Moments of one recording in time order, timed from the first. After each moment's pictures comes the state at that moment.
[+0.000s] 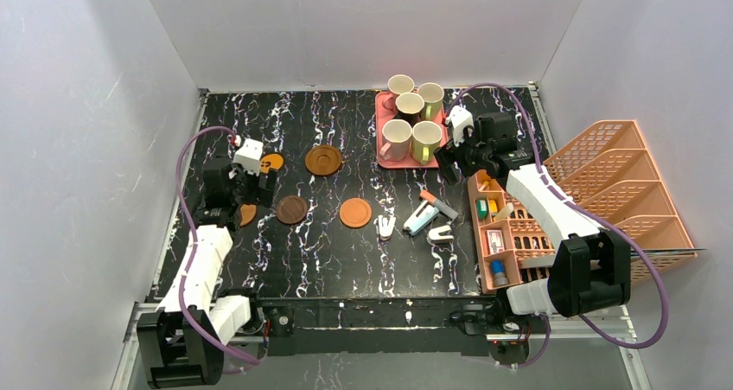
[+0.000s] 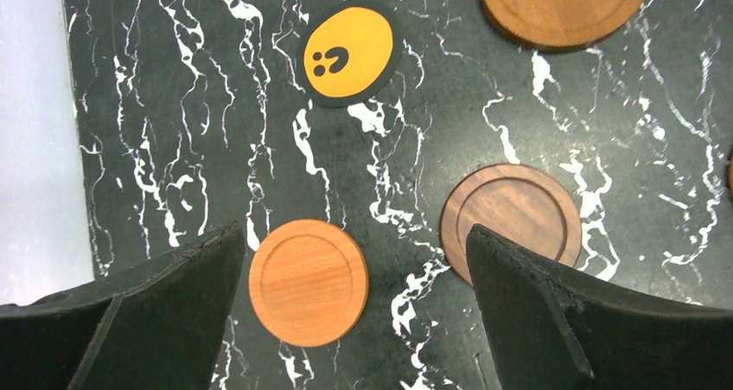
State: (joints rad) left arm 0.04 0.98 0.63 -0.21 0.12 0.33; right arm 0.25 1.37 1.03 -0.41 -0.28 -0.38
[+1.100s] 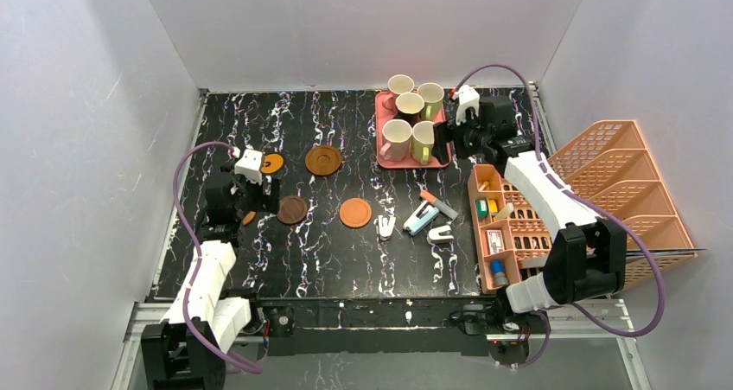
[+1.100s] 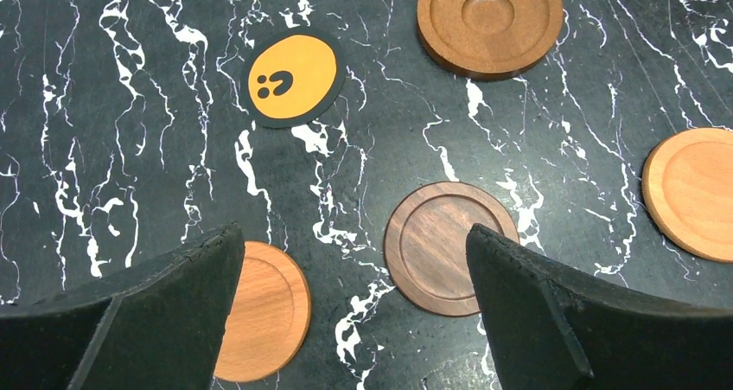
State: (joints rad) left arm 0.06 0.90 0.47 -0.03 0.24 0.22; right arm 0.25 1.43 1.13 -0.37 -0.28 -0.15
